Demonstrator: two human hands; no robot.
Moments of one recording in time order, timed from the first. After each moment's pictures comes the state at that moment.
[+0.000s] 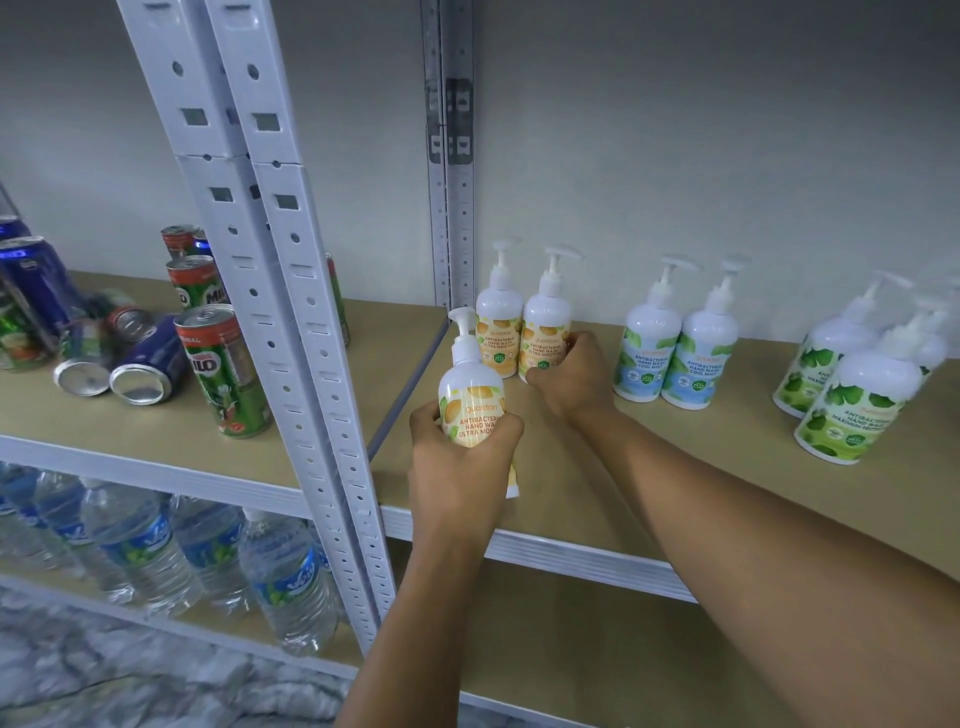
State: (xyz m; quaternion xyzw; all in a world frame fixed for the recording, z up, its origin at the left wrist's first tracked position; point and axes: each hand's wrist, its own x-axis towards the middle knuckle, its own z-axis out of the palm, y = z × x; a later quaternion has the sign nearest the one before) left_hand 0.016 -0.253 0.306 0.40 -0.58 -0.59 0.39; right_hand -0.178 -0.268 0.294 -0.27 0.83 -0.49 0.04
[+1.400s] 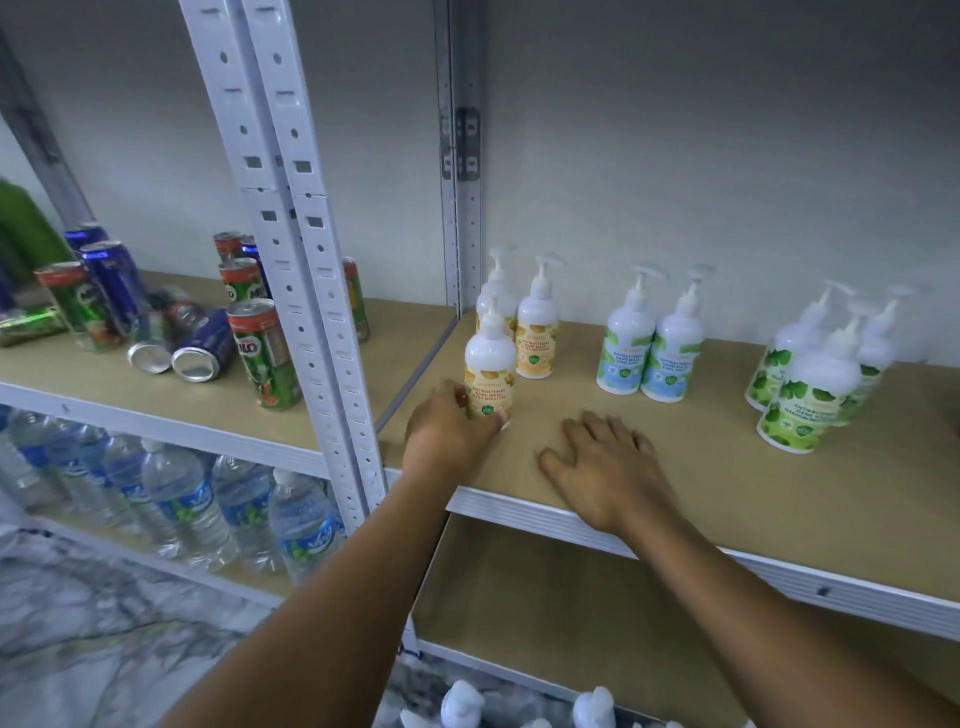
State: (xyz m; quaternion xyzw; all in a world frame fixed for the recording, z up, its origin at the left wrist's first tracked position) left_hand 0.006 -0.279 0.298 0.43 -0.79 -0.36 0.26; right_hand -0.113 -0.134 0.287 -0.43 0.90 -0.08 0.05
